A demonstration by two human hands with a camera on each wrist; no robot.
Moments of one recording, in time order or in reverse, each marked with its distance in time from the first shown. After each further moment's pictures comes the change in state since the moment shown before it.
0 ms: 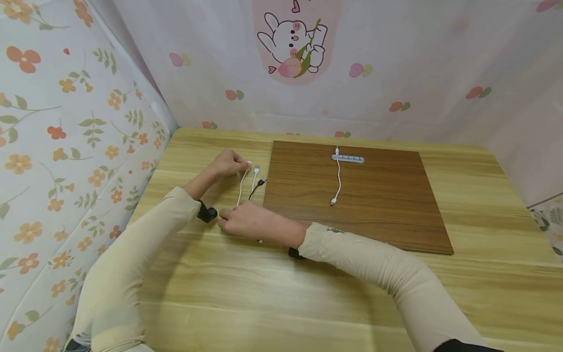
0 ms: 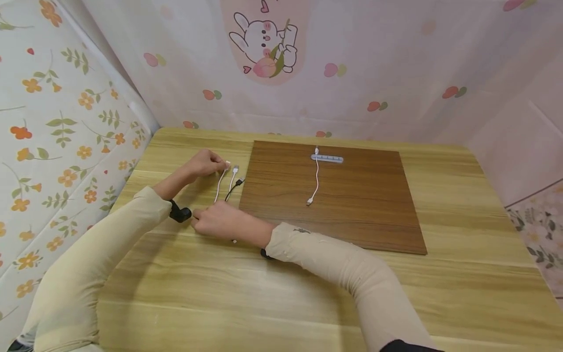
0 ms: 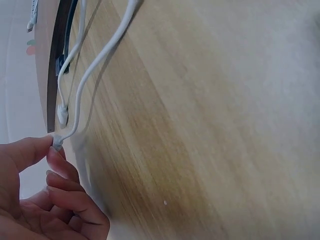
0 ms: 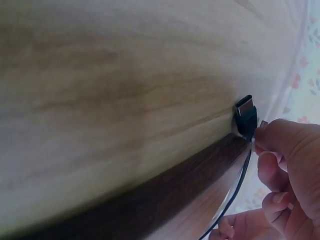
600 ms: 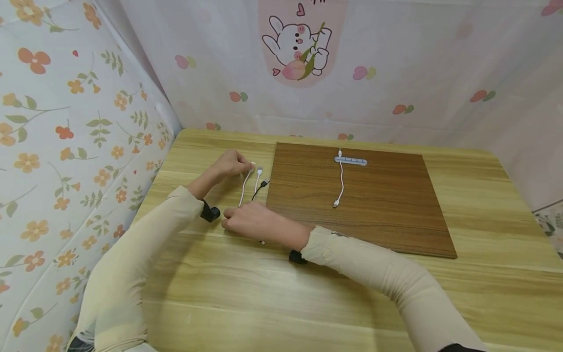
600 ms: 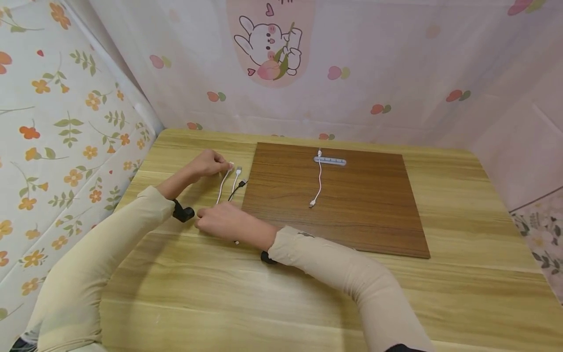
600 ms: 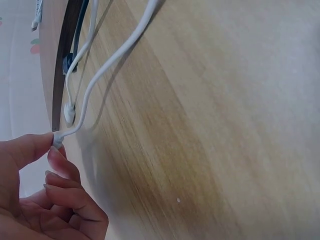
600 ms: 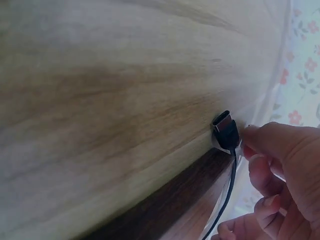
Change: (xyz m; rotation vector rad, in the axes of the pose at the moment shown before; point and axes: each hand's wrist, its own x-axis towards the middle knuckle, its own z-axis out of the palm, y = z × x) left_hand -0.003 0.005 -0.001 -0.015 -0.014 -0.045; right_hand -0.001 0.000 -0.003 0.162 -0.040 0.102
